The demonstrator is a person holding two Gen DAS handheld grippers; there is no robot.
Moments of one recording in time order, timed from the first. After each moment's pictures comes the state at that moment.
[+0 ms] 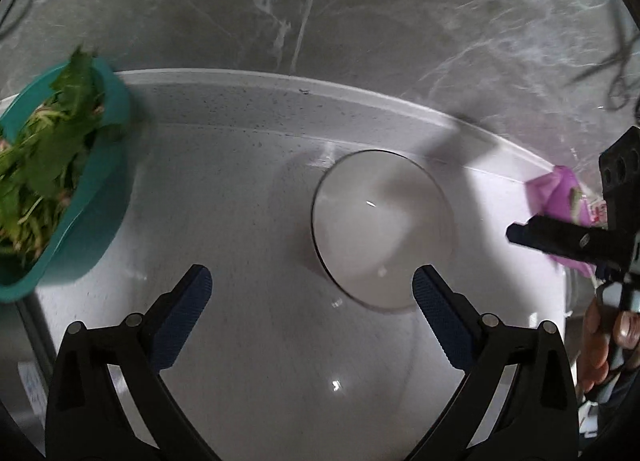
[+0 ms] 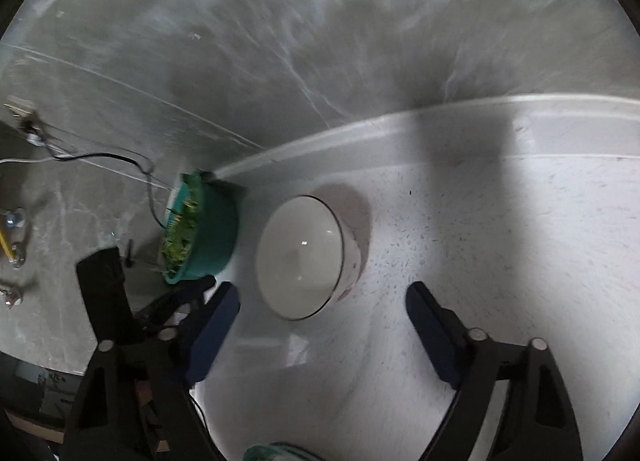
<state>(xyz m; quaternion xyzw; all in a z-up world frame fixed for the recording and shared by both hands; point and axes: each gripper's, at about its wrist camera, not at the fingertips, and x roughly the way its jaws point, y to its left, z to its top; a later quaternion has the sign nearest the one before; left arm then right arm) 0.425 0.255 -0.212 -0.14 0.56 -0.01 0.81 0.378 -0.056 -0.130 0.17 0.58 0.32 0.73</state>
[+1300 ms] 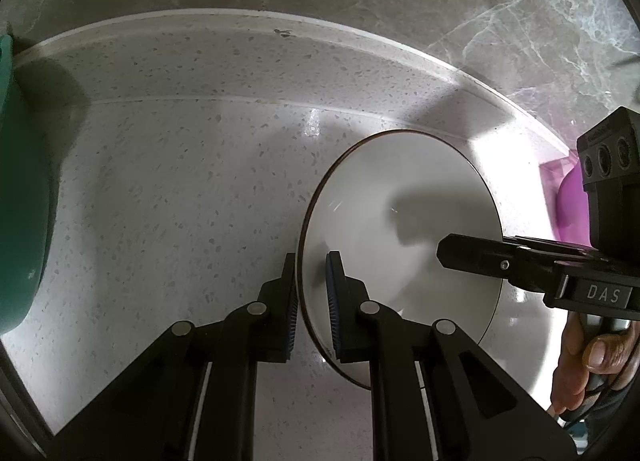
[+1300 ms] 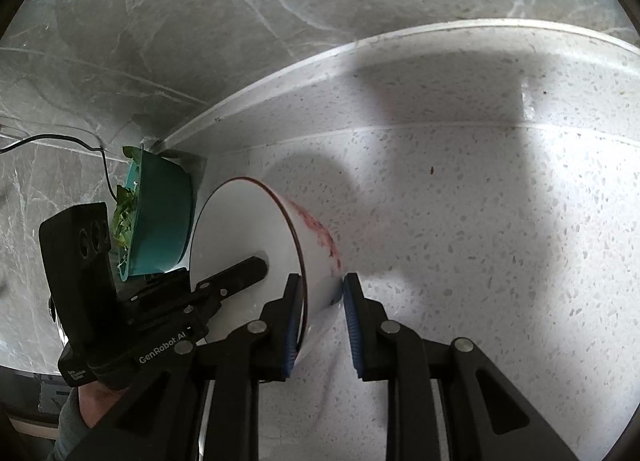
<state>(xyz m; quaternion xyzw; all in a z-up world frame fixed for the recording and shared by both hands) 0.472 0.243 -0.288 -0.15 0.61 -0.05 0.78 0.406 -0.008 -0.197 0.14 0.63 0.32 0.70</state>
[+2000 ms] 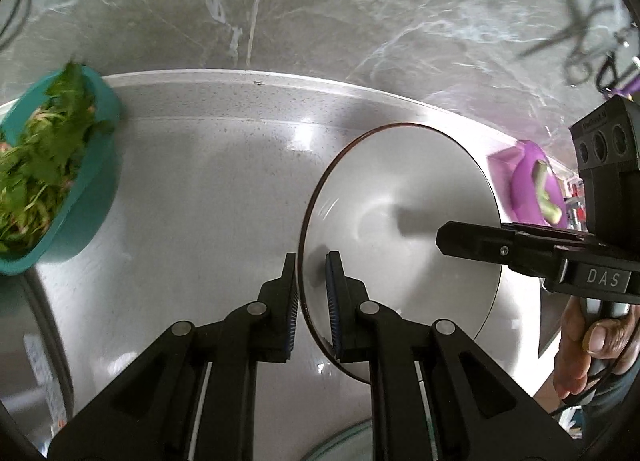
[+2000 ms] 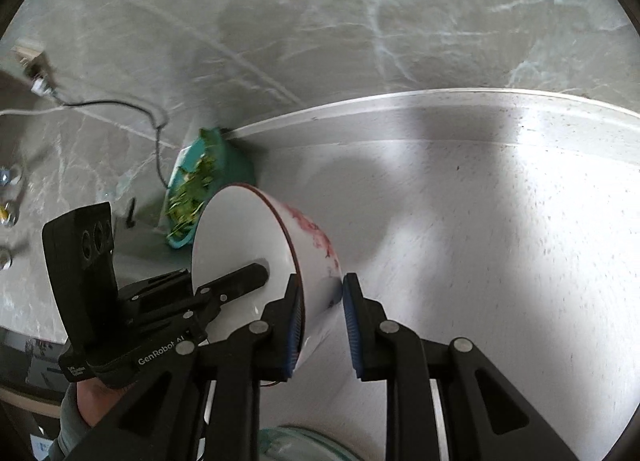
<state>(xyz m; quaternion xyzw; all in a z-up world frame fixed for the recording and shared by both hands) 0.385 0.221 -0.166 -0.14 0.57 -0.05 0.80 0.342 -0.005 -0.107 0.13 0.59 0.34 0.72</state>
